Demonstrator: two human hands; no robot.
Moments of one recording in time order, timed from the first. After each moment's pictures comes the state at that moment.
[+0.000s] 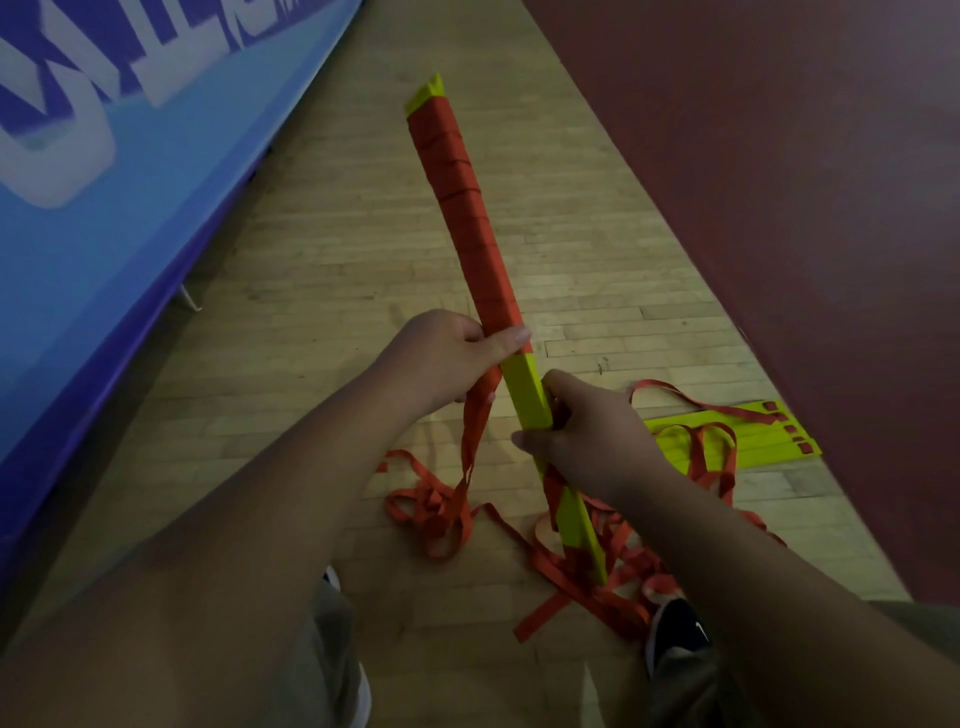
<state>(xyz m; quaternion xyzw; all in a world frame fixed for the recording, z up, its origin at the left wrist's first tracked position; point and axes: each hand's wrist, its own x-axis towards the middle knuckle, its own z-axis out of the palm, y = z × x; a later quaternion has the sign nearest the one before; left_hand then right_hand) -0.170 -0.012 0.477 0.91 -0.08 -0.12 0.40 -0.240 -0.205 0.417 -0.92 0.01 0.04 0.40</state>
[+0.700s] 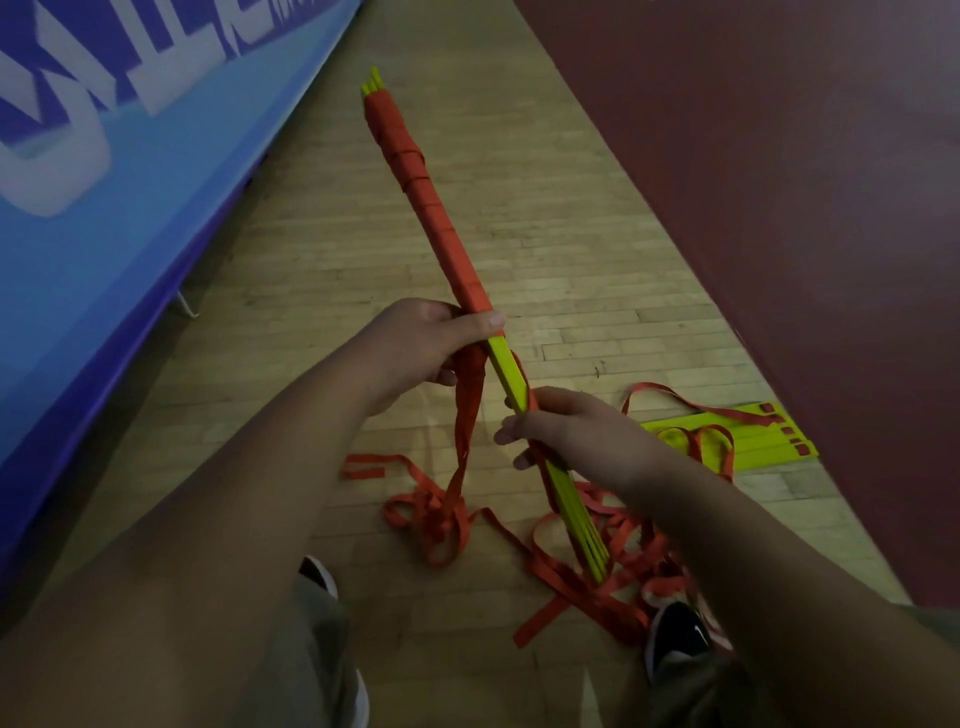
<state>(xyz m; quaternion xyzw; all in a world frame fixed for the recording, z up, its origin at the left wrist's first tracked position) -0.149 0.008 0.480 0.83 -0.06 -0.17 0.53 -0.238 -0.204 0.444 -0.80 0.05 0.21 0.56</state>
